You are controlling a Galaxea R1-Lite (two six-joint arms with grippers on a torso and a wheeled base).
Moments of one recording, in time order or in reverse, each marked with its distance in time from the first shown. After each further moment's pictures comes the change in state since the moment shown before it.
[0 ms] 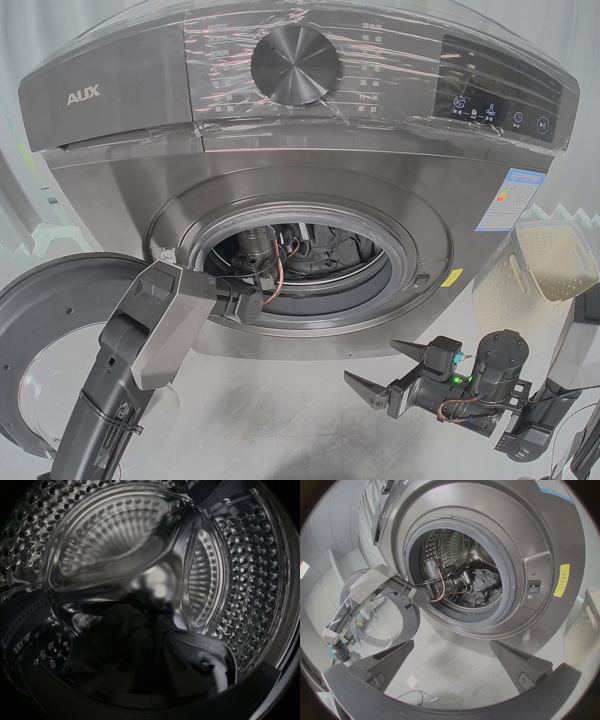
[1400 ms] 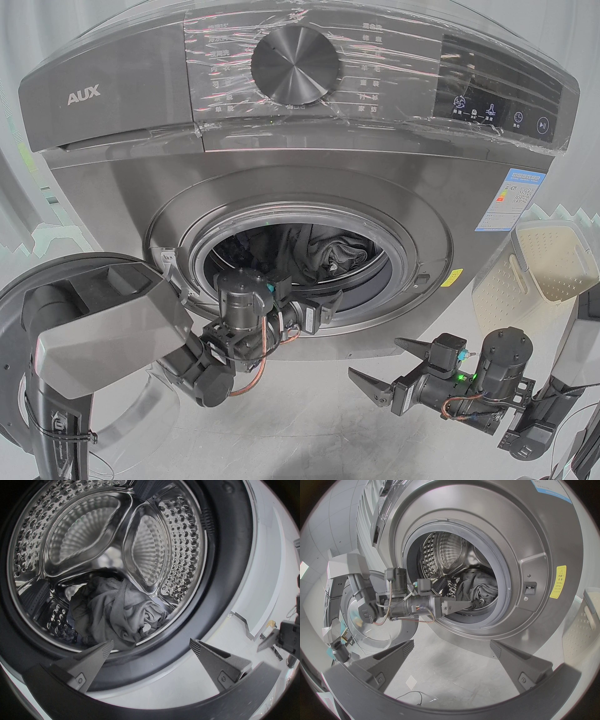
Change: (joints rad) left arm -0.143 -0.399 1.009 -0.307 -0.142 0.104; right arm -0.015 -0.013 0.007 0.000 0.003 -0.001
